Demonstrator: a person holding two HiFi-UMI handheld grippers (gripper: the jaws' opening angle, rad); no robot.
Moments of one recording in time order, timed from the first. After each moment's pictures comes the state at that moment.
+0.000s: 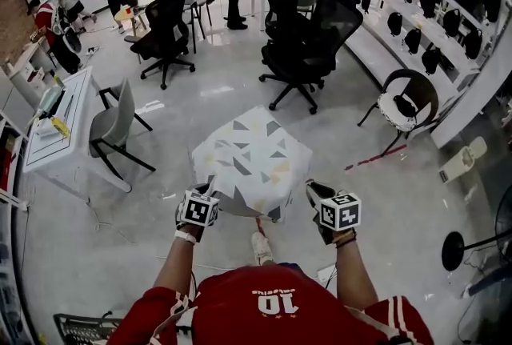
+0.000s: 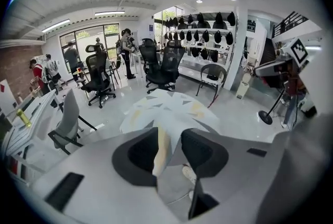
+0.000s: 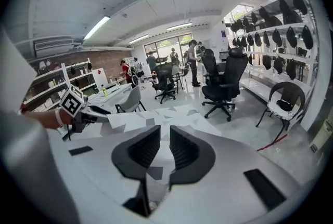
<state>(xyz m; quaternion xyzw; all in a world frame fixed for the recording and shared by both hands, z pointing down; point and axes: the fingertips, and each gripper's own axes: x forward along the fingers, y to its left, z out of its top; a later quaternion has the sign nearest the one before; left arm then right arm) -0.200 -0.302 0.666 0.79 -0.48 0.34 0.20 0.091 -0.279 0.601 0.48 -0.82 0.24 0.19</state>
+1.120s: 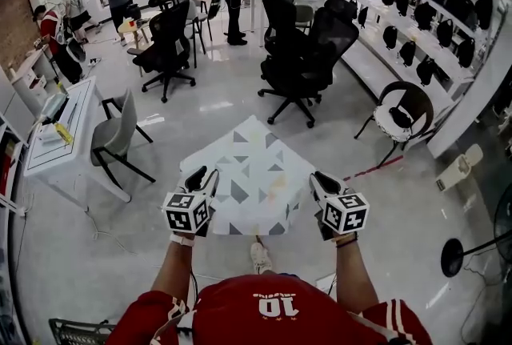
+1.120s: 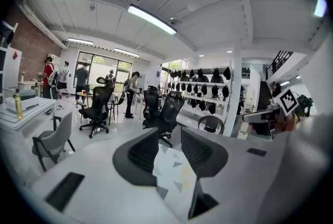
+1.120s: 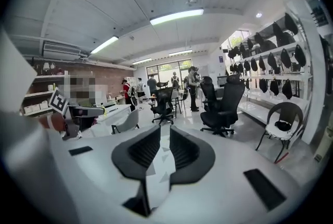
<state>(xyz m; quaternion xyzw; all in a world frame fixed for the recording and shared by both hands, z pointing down) -0.190 -0.313 0.501 0.84 -0.52 0.07 0.12 0.093 -0.288 0.501 0.52 -0.84 0.15 0.10</state>
